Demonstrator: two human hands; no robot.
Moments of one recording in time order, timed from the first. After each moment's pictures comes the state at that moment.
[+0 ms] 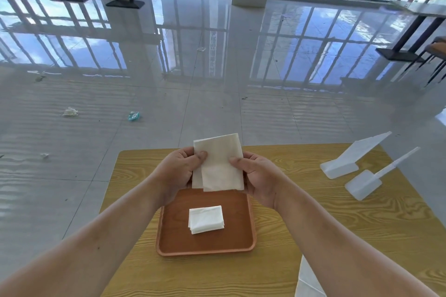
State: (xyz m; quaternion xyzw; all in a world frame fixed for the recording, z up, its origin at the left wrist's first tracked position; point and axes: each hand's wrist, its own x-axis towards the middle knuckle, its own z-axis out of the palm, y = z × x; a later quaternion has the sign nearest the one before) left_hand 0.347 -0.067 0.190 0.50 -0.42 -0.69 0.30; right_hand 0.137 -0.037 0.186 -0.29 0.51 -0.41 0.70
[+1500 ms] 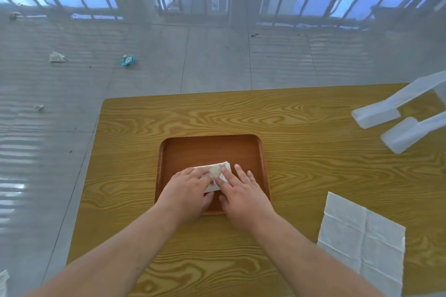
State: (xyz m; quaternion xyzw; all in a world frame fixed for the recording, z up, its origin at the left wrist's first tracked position) left_hand 0.353 -0.016 -0.024 0.50 -0.83 -0.21 -0.10; right_hand 0.168 0.031 -0.039 -0.75 0.61 0.02 0.25
